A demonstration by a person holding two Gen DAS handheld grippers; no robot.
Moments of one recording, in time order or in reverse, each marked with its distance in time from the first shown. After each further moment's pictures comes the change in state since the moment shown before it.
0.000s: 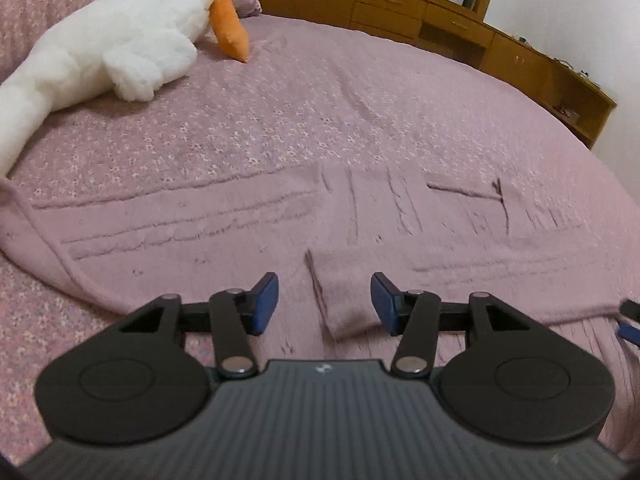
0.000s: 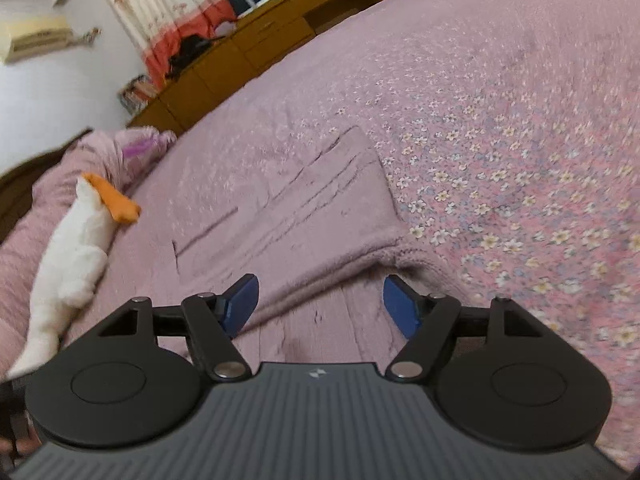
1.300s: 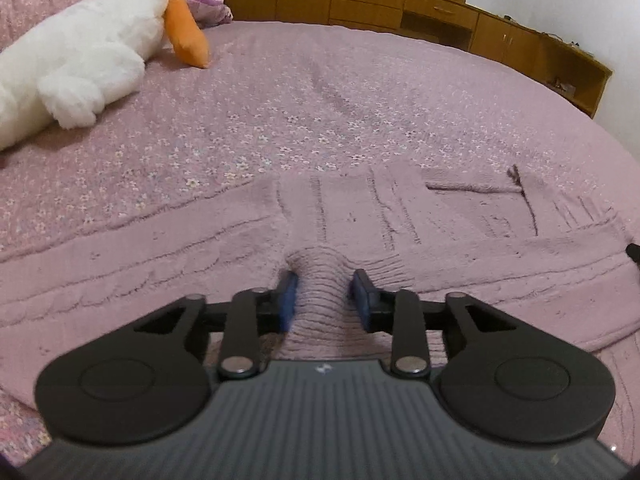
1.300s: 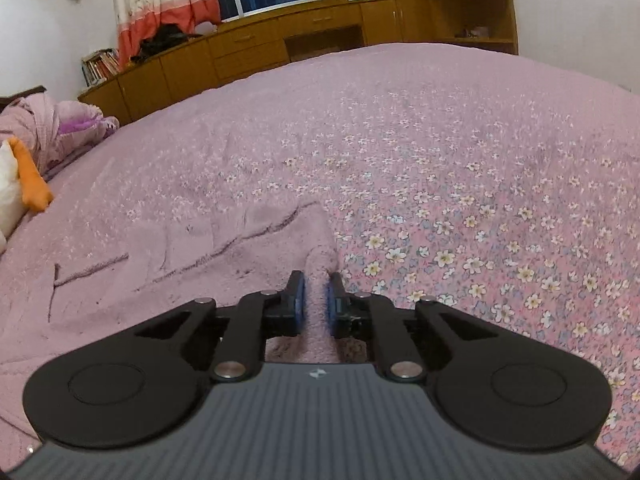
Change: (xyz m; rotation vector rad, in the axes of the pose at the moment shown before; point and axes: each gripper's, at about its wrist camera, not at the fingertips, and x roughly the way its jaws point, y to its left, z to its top) left arm 0.080 -0.033 0.015 0.113 -0.019 0.009; right arm 0.105 -0.005 0.054 -0.211 -0.121 -0.230
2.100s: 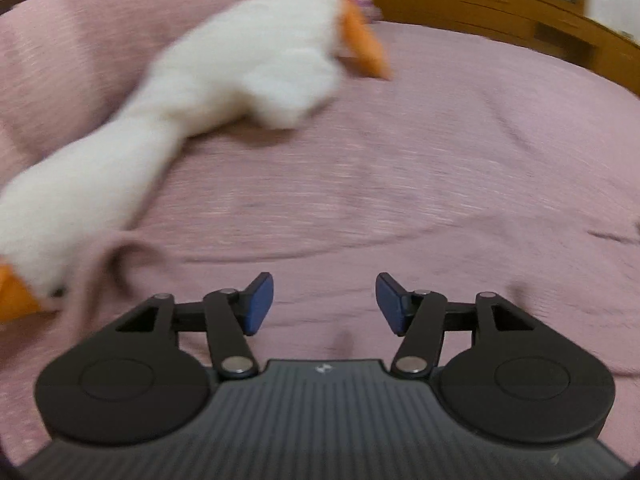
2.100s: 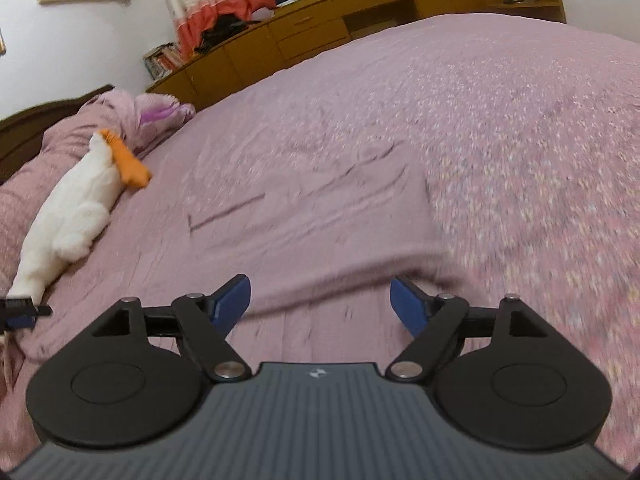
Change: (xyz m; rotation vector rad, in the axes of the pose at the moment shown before) left arm -0.082 0.116 0.021 -0.158 0.042 0.420; right arm -0.140 0.019 -0.053 0.030 0.091 0.235
